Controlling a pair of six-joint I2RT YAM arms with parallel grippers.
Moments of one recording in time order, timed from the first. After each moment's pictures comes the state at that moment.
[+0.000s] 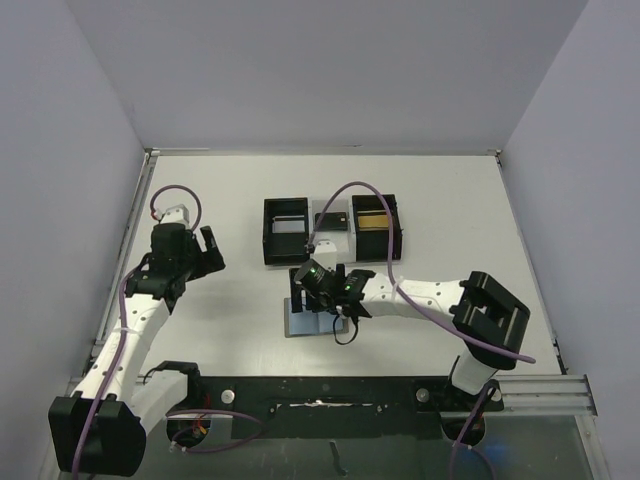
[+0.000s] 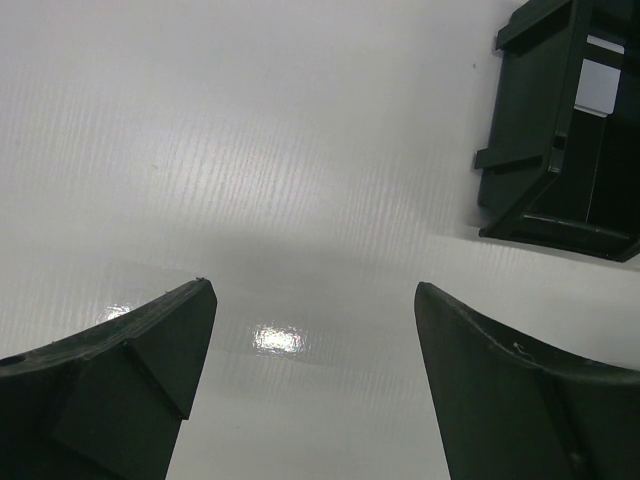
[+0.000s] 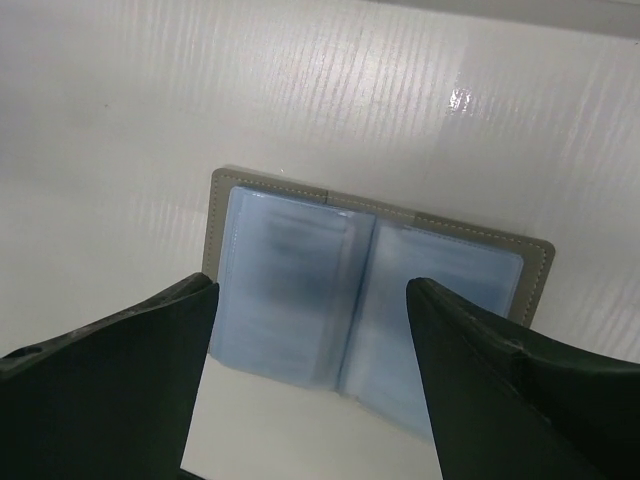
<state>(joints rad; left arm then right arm) -0.10 0.97 0.71 -0.47 -0.09 -0.38 1.06 1.62 1.02 -0.33 0.32 0.79</state>
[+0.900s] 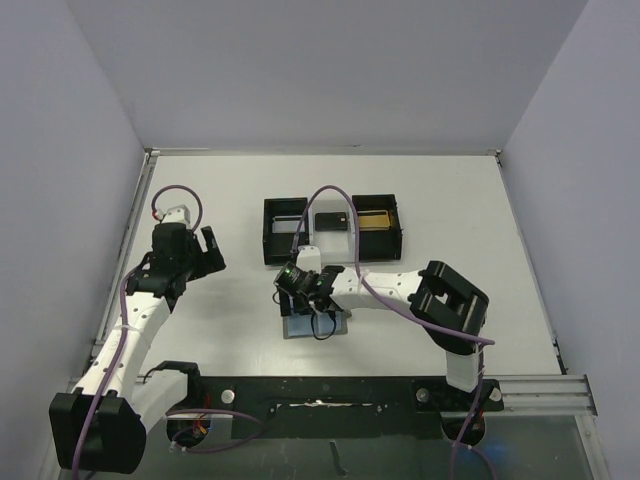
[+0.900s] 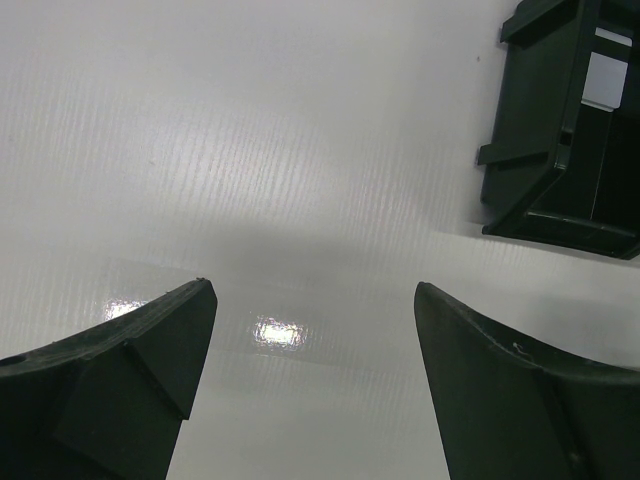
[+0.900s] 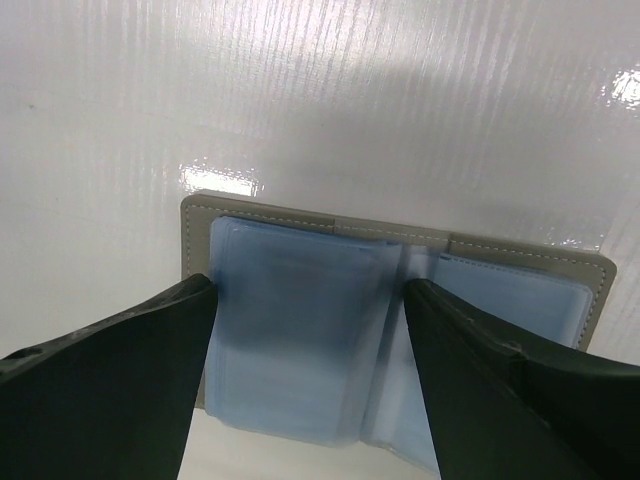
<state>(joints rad) -0.09 0.98 0.71 -0.47 -0.09 -0.38 1.09 1.87 1.21 -0.46 0.32 0.85</state>
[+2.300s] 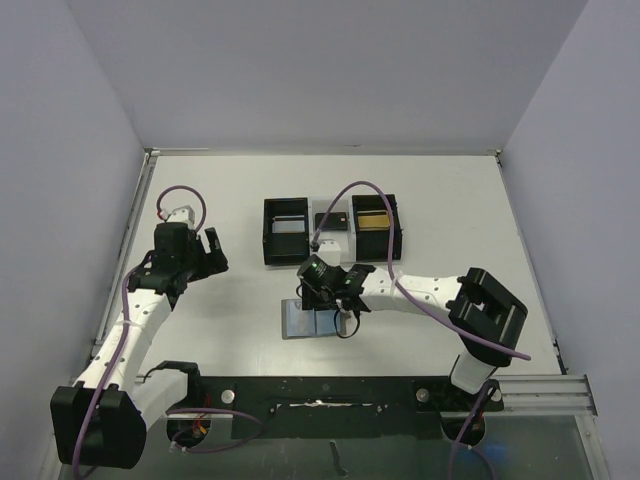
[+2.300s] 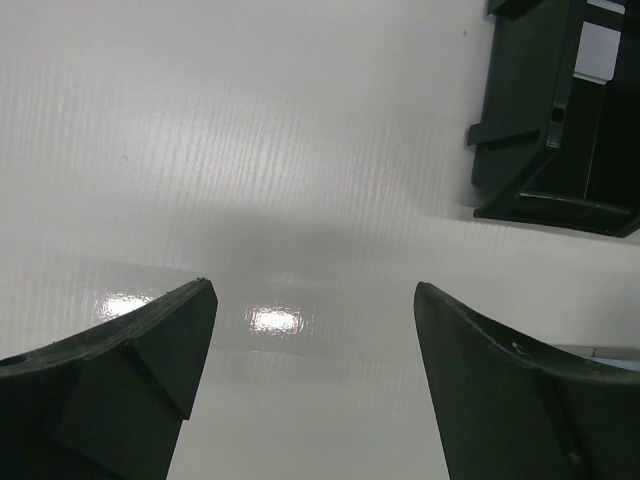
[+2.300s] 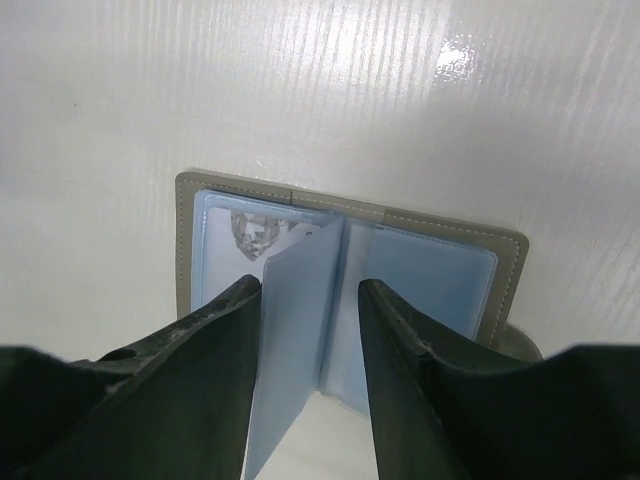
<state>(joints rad) -0.09 1.01 0.71 -0.47 -0.04 -0.37 1.03 1.68 1.05 -0.38 0.26 0.84</state>
